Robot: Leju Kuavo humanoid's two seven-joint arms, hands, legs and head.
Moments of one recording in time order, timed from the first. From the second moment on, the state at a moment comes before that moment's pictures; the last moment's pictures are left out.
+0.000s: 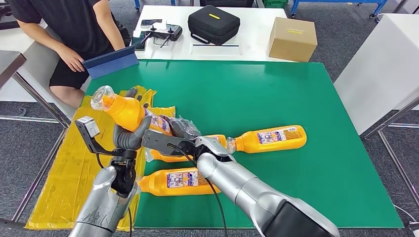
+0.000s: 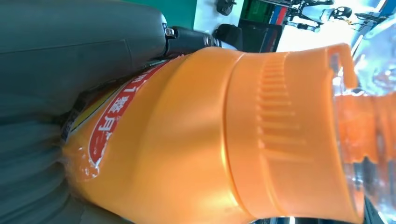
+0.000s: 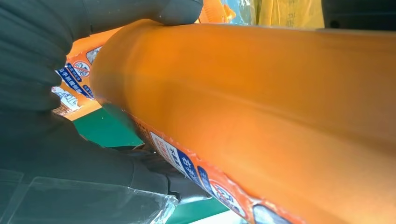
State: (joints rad) left arm -0.36 -0.20 -0.20 -1.20 0.34 -0.16 -0.27; right arm -0.79 0.33 0.84 -0.62 0.33 -0.07 -0.05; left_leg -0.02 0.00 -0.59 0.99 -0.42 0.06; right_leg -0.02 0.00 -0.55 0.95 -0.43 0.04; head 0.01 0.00
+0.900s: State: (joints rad) left arm -0.30 -0.18 -0.18 -1.31 0.35 -0.16 -0.25; right arm -0.79 0.34 0.90 -0.66 0.31 -0.07 -0.02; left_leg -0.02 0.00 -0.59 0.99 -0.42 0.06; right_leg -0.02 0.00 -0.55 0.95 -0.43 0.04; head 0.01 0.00
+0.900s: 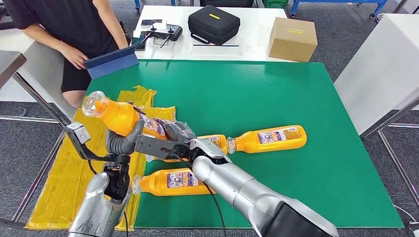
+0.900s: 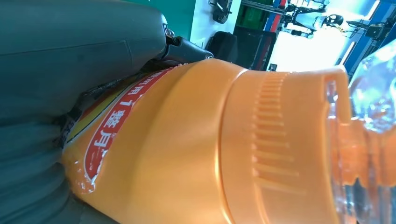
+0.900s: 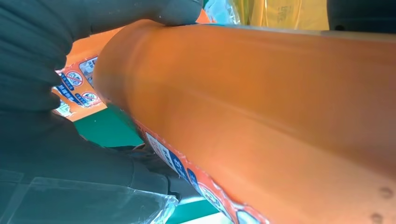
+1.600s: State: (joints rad) left arm -0.25 -0.18 -0.16 -1.41 0.34 -0.16 -0.24; right arm -0.77 0.32 0.83 -0.72 0.39 -0.14 -0.04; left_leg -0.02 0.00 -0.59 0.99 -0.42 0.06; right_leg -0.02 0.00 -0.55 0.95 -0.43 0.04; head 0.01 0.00
